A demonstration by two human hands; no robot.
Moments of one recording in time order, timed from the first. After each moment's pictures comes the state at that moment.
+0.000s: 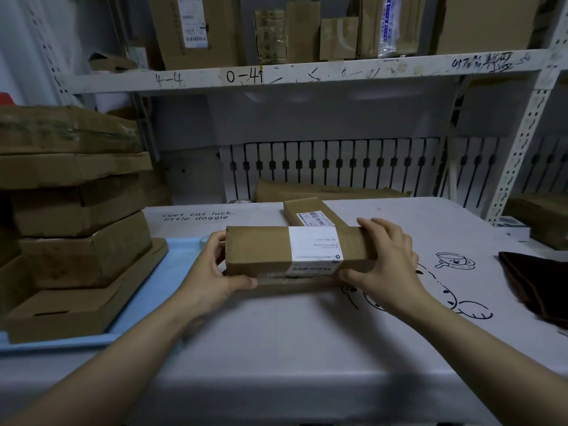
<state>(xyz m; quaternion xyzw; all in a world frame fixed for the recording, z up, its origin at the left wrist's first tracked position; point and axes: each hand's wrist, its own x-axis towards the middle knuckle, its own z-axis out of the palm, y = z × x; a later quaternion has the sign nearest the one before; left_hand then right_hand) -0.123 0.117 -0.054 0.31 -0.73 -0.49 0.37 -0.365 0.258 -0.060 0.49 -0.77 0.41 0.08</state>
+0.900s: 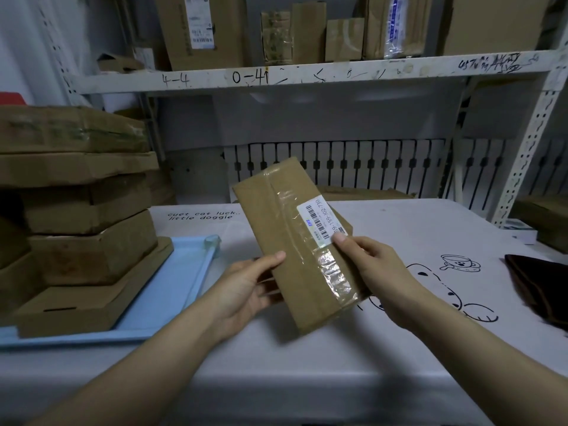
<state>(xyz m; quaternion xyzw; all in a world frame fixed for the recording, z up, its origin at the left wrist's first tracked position) -0.156 0.149 -0.048 0.30 -0.50 -0.76 0.29 -0.334 0.261 -0.034 0.36 -0.65 0.59 -0.31</state>
